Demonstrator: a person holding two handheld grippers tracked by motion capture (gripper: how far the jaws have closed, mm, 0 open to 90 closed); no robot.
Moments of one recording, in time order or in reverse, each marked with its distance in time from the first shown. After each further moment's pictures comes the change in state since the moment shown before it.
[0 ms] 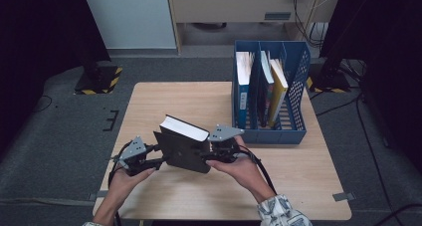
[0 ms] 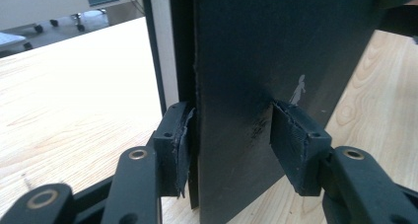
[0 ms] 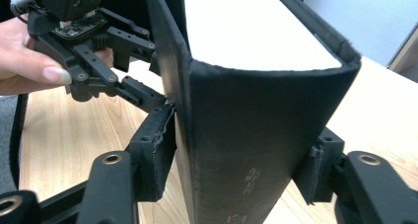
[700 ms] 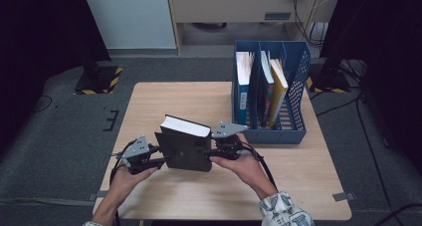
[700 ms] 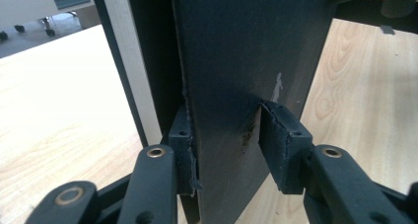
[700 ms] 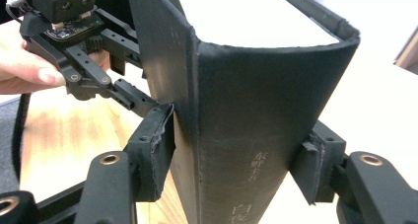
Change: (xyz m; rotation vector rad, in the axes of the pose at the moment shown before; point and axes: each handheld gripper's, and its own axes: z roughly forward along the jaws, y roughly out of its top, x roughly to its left) left arm 0.002 0.005 0.010 0.008 -0.107 0.056; right arm -0.015 -0.003 -0.002 -0.001 0.012 0.032
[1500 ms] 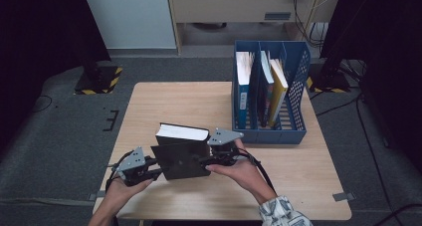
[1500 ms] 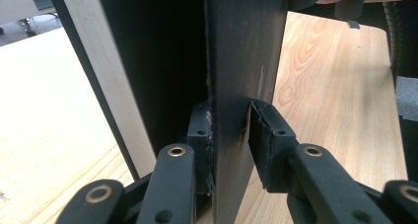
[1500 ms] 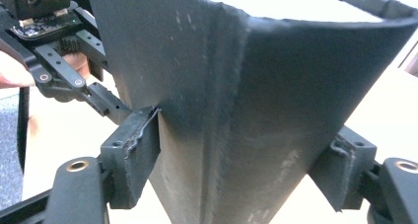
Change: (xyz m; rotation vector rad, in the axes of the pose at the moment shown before) left arm -0.027 -0.009 -0.019 -0.002 -0.041 0.005; right arm 0.017 -0.006 0.006 -0.008 0.007 -0.034
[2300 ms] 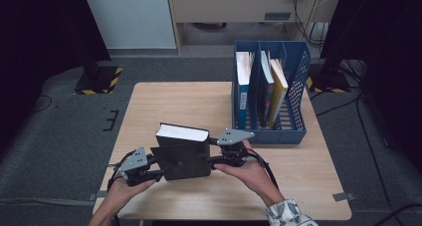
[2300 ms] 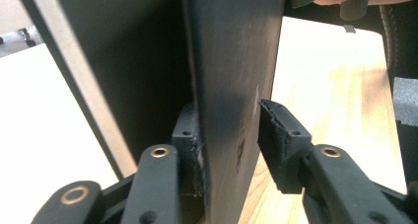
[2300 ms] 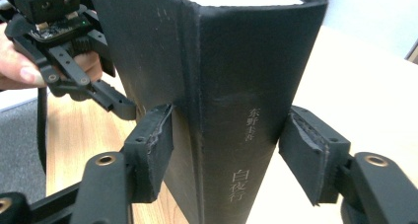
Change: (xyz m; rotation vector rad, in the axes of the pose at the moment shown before) left arm -0.004 0.004 0.000 -0.017 -0.020 0.017; right arm -0.007 -0.006 -0.022 0.000 0.029 0.044
